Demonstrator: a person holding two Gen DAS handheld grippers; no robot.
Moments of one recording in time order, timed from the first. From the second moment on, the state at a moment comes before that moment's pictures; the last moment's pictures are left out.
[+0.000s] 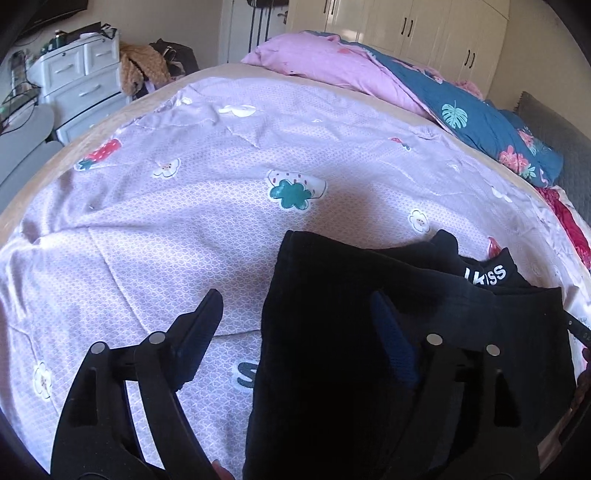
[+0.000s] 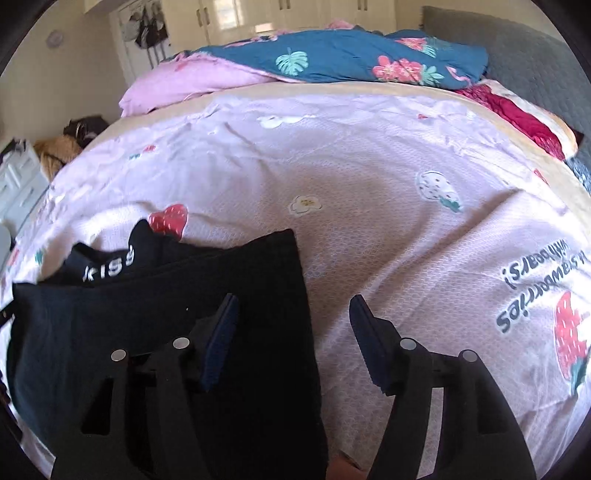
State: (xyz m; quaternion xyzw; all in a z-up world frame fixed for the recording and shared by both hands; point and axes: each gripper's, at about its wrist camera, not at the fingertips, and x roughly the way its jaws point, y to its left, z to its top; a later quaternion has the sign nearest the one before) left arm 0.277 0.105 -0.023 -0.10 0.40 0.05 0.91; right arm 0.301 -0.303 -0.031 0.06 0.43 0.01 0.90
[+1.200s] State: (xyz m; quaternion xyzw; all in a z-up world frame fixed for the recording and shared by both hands) left arm 0.273 0.103 -0.006 -0.10 0.34 0.05 0.93; right arm 0.284 -0.313 0.000 0.10 0.32 0.01 0.94
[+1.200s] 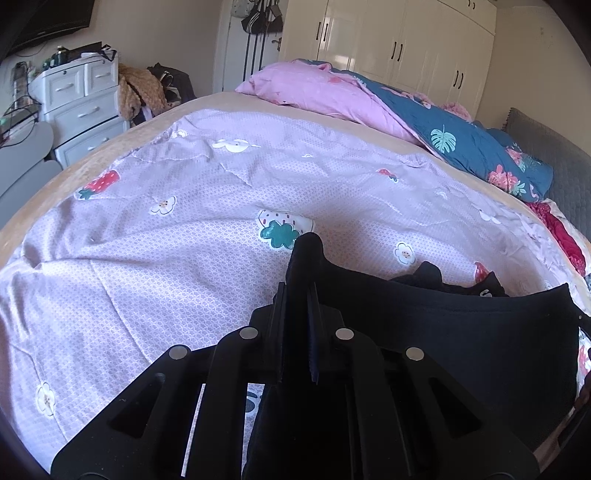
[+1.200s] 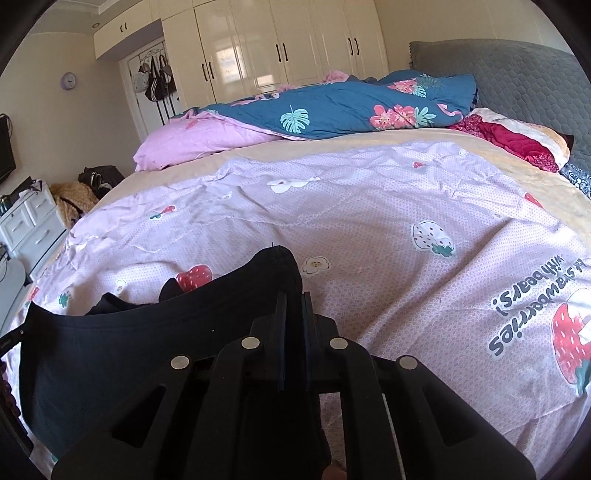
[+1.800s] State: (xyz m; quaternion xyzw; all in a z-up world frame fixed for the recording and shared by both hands) left arm 0.273 0.104 -0.012 -0.10 0.35 0.06 0.93; right arm 0.289 -0.315 -0.015 0.10 0.35 -0.01 0.93
